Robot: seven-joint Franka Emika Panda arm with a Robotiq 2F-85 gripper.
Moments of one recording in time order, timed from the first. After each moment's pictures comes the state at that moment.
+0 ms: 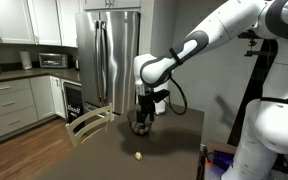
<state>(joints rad) 0.00 -0.03 0.01 -2.35 0.05 2.14 0.06</state>
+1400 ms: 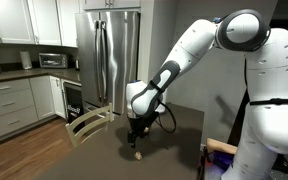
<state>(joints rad) 0.02 0.31 0.02 -2.30 0.04 2.49 0.03</state>
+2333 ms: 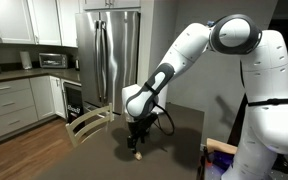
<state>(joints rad) 0.02 0.37 0.04 -2.24 0.06 2.36 0.03</state>
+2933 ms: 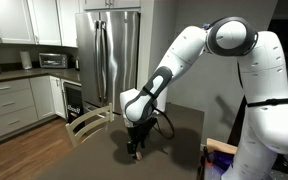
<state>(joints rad) 0.03 0.41 0.06 -2.23 0.07 2.36 0.03</state>
